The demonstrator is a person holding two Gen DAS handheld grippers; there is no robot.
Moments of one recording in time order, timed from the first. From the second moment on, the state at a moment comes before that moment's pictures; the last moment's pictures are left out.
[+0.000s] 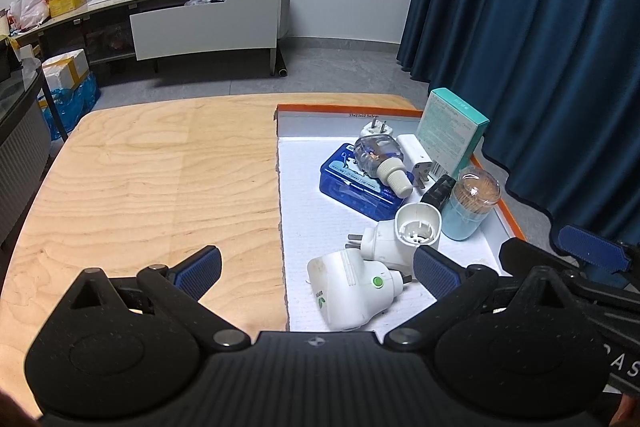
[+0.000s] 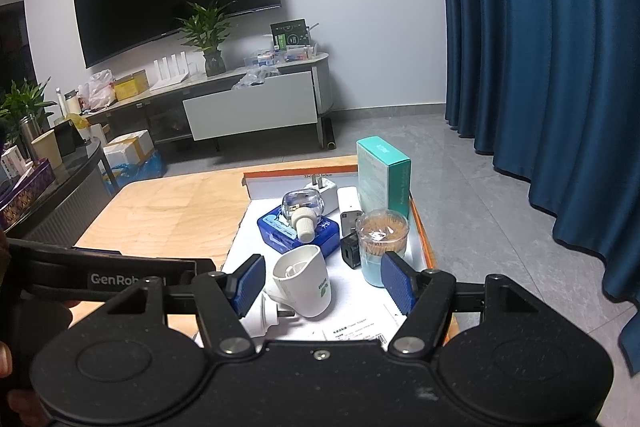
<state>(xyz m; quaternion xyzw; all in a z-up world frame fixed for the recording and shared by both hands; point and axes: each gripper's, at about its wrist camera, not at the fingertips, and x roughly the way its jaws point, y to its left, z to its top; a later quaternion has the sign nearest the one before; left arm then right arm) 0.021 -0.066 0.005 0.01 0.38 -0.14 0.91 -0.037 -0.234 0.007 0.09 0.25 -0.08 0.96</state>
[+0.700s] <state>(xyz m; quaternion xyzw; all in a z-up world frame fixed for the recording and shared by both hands) 0.025 -0.063 0.001 0.01 0.39 -0.14 0.91 -0.034 -0.232 -0.001 0.09 0.26 -0.07 0.96</state>
